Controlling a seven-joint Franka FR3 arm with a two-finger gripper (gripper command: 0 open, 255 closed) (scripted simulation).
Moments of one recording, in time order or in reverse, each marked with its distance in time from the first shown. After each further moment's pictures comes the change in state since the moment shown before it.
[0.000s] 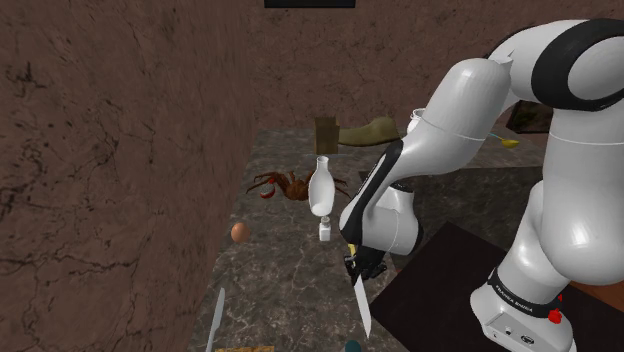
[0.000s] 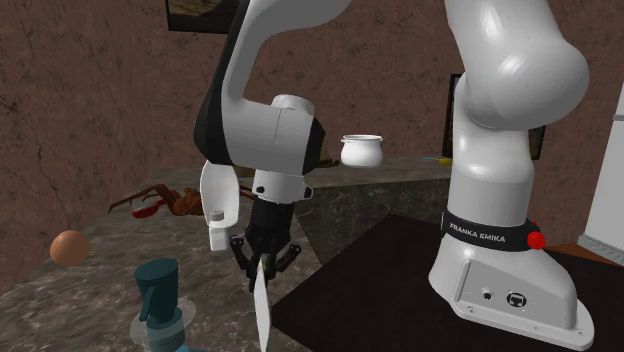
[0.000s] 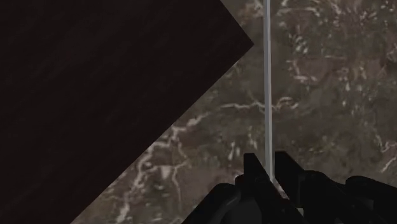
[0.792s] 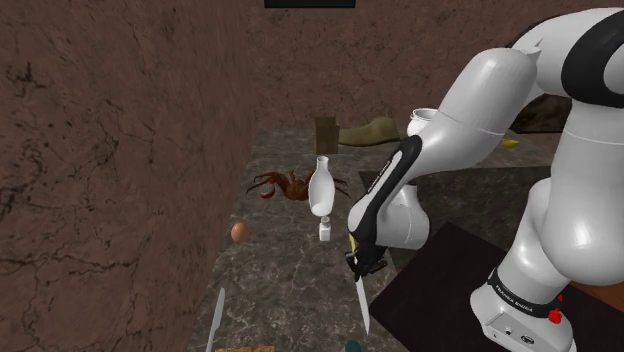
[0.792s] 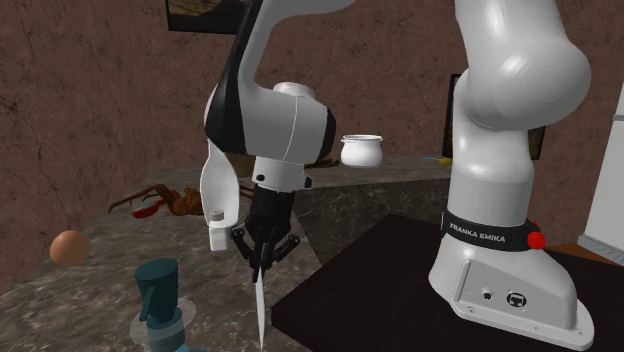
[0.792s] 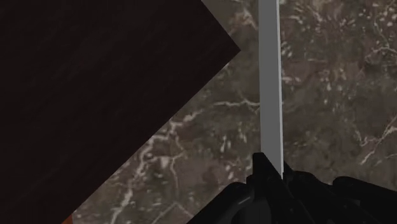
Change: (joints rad) arm 0.019 -0.093 -0.024 -0.063 -0.177 -0.035 0.186
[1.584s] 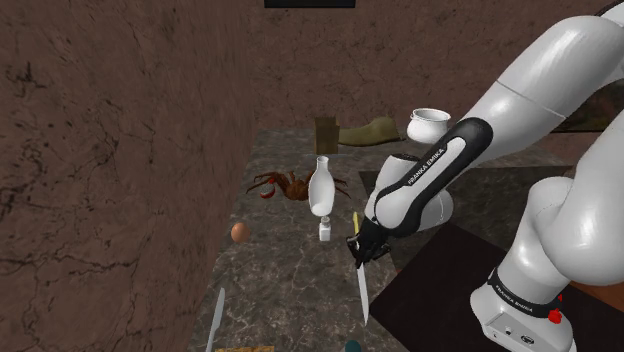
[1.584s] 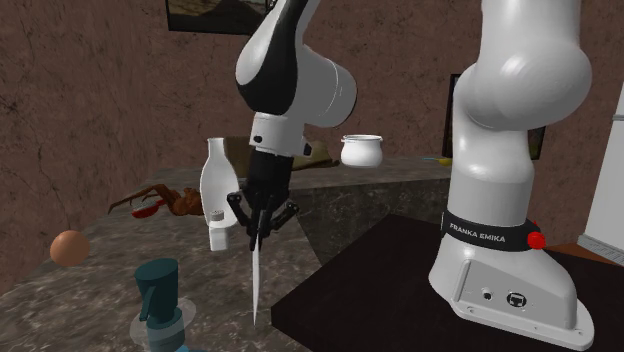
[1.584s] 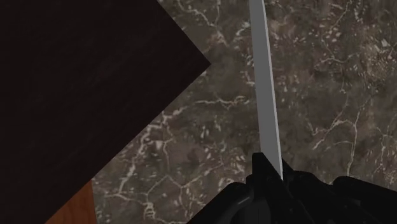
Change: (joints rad) arm 0.007 -0.278 -0.062 -0.123 -0.493 -0.149 0.474
